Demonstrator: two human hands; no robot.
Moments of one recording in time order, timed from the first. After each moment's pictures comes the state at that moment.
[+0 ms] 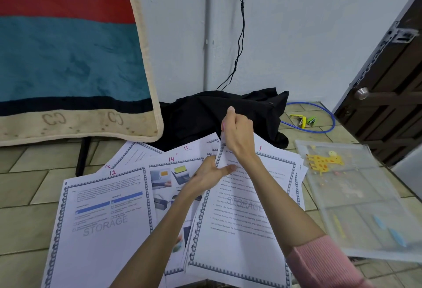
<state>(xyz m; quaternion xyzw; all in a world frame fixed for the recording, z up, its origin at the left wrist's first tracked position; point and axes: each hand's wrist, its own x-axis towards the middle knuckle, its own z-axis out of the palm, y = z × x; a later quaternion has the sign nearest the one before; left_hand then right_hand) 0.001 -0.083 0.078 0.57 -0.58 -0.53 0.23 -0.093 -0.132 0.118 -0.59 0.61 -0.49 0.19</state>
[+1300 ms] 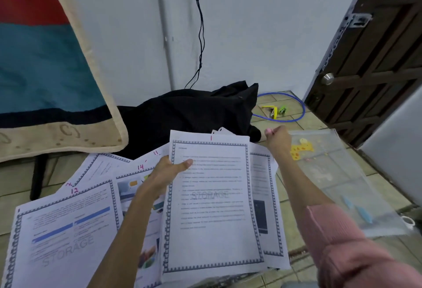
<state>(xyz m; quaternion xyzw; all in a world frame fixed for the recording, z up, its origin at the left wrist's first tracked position) 0.019 -0.114 0.058 0.54 -0.50 -0.61 0.30 -0.286 -0.157 0.045 -0.36 0.84 -0.36 0.19</state>
